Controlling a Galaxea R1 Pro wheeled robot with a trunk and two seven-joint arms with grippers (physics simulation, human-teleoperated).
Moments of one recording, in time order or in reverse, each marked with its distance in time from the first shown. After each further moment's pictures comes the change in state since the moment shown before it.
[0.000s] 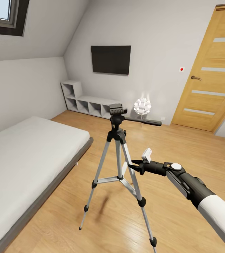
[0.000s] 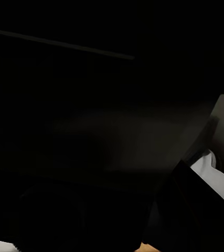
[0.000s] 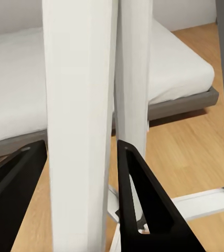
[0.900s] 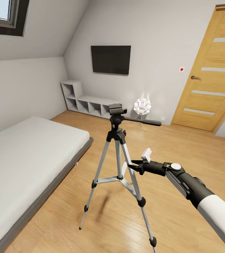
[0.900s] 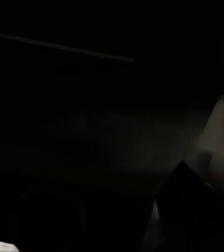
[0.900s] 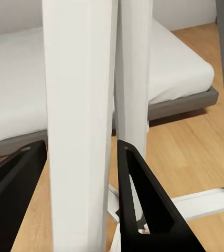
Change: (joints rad) left arm -0.001 0.062 -0.014 -0.196 -0.046 0.182 0.005; right arm 0.000 0.003 0.002 0.000 -0.001 0.002 -0.006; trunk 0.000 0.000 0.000
